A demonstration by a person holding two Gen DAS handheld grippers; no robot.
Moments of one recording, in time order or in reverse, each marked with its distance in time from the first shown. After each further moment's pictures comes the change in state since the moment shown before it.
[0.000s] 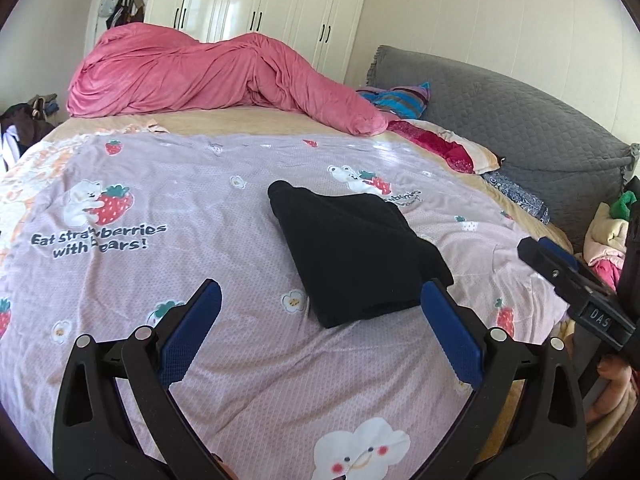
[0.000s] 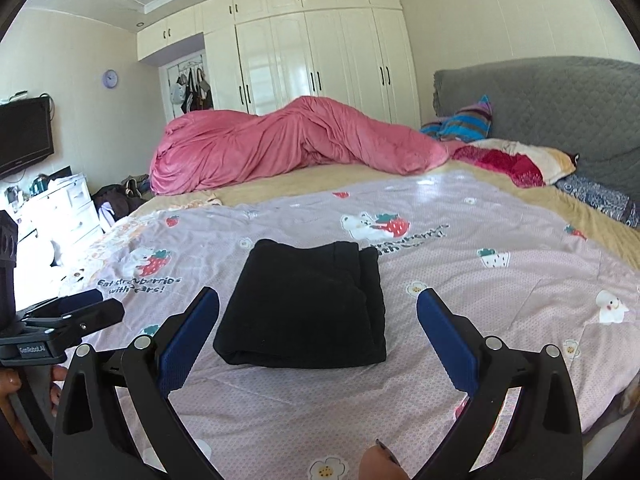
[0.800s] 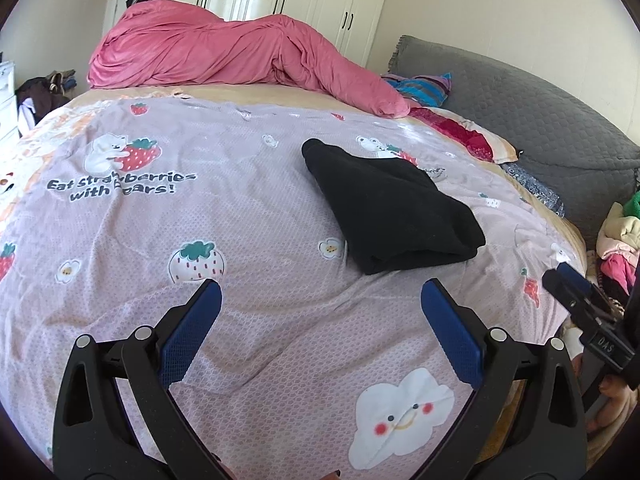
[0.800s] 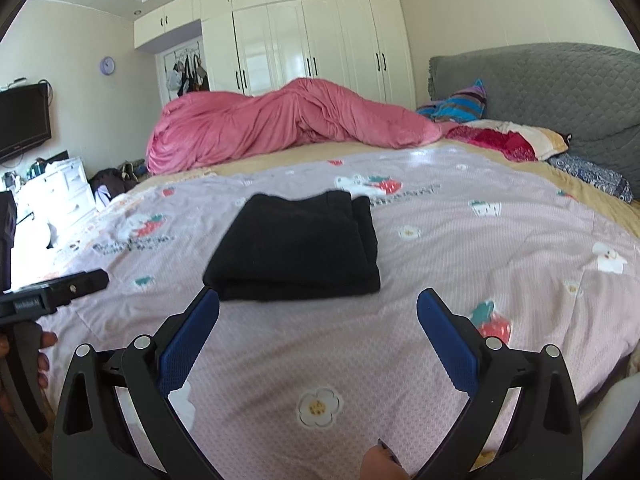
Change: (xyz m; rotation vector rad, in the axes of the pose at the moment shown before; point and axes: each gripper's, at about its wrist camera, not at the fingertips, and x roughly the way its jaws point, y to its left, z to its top) left arm 0.004 0.031 -0.052 -0.057 0.044 0.044; right arm -0.006 -0.004 -0.073 0.004 0.064 -0.025
